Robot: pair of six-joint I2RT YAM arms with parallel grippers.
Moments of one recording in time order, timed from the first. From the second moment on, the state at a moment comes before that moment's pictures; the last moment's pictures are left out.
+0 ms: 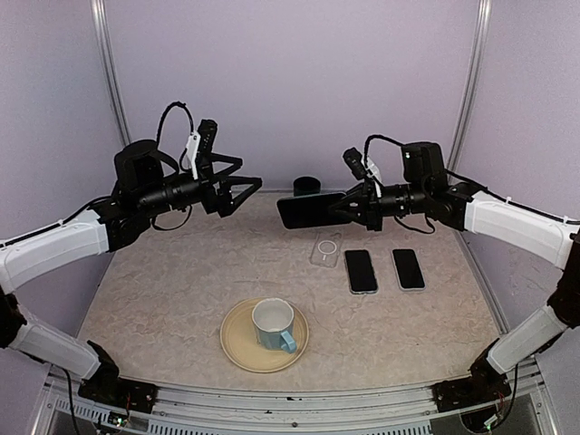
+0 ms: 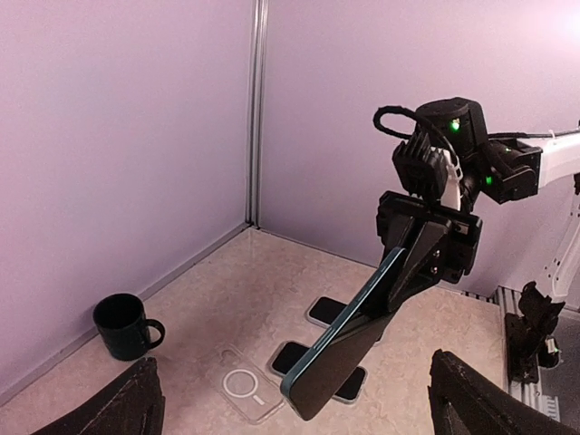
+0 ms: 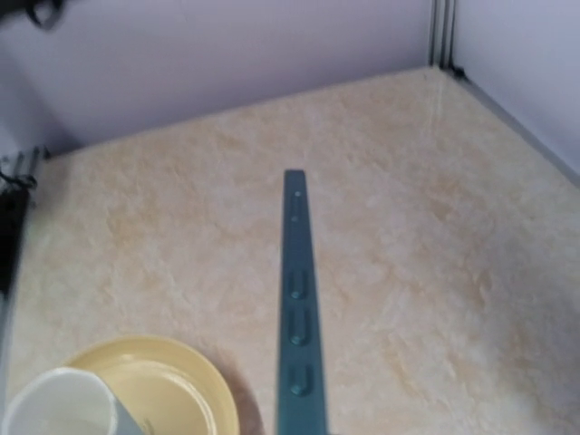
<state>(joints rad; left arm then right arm) -0.61 1.30 1.04 0.27 0.46 -0.03 0.58 1.46 1.20 -0.13 -0.71 -0.21</state>
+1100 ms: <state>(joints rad) -0.69 1.56 1.04 0.55 0.75 -0.44 0.57 1.50 1.18 0.22 -1.00 0.14</state>
